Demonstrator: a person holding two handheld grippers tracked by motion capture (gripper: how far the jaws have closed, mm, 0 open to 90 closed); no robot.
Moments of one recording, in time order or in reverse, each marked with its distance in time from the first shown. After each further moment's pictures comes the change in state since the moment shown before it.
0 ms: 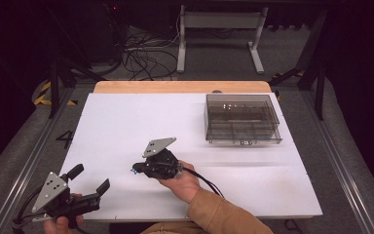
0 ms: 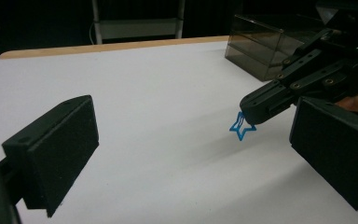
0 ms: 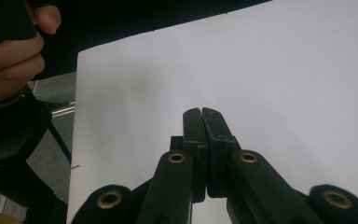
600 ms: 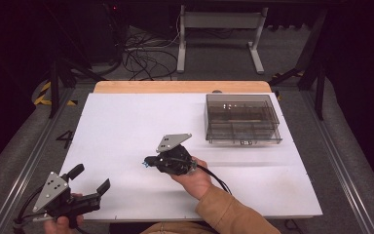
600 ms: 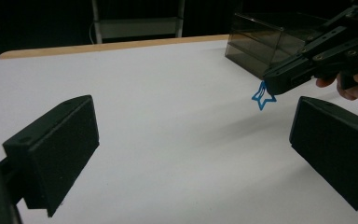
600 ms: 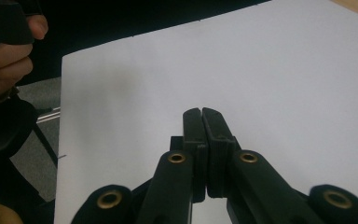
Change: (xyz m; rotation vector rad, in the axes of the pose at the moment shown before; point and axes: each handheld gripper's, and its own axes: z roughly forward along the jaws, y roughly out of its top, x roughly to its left) left arm 0.000 0.000 0.001 0.008 -0.001 0.006; right arm -0.011 -0.004 -0.035 -0.027 -0.070 0.003
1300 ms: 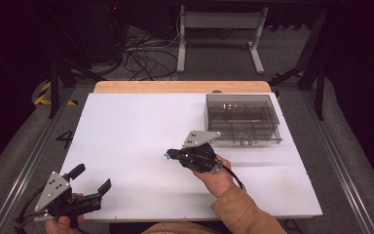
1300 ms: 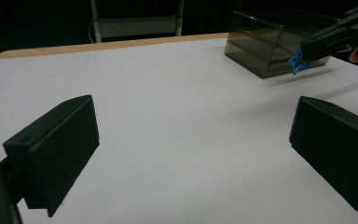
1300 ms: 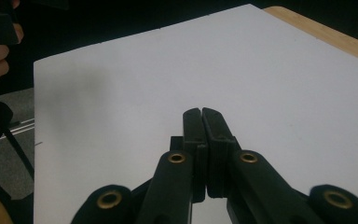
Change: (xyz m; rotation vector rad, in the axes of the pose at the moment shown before) left arm -0.001 0.000 0.002 0.003 0.000 0.005; right arm -0.016 -0.017 -0.058 -0.047 -0.126 0.026
